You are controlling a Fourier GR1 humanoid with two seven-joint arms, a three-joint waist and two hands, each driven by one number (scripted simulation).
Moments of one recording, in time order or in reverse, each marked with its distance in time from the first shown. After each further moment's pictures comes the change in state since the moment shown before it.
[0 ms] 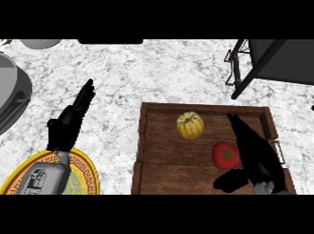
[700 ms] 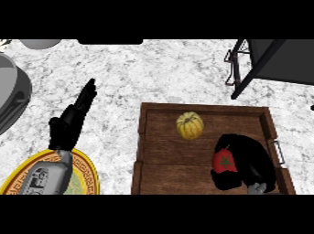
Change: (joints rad) left arm -0.008 -0.025 0.017 0.000 -0.019 -0.018 0.008; right arm 0.027 0.002 0.027 0.082 0.114 -0.011 -0.142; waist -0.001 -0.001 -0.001
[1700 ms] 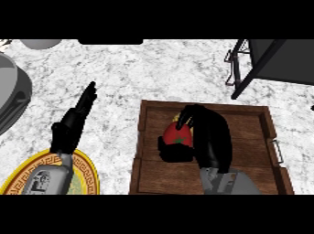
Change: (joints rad) left arm 0.023 -0.012 0.001 0.000 -0.026 0.001 -0.025; right arm -0.296 0.179 0.140 0.050 0.047 -0.385 0.218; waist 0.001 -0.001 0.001
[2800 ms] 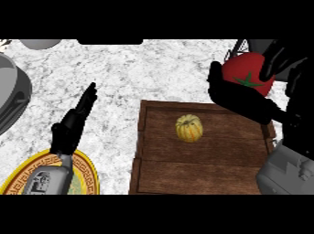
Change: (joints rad) left arm 0.007 -0.004 0.005 0.000 -0.001 -0.013 -0.002; right arm -0.394 -0.060 -0.322 -0.310 0.304 0.278 0.134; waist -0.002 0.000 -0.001
